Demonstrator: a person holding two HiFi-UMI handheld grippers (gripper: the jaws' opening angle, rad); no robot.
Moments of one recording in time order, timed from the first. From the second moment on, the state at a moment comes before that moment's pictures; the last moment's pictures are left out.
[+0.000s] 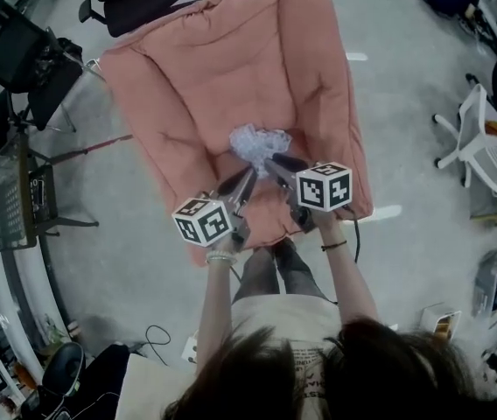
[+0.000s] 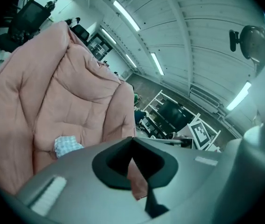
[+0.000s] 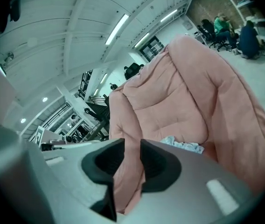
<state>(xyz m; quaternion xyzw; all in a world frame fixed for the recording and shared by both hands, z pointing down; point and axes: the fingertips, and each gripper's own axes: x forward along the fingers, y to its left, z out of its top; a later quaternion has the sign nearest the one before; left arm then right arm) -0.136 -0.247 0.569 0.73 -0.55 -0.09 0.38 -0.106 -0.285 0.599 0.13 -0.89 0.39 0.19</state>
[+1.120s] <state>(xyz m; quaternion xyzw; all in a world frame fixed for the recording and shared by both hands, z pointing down) -0.109 -0.198 0.442 0.79 -0.53 -0.09 0.28 -0.089 -0.228 0.446 0.07 -0.94 0.31 0.11</state>
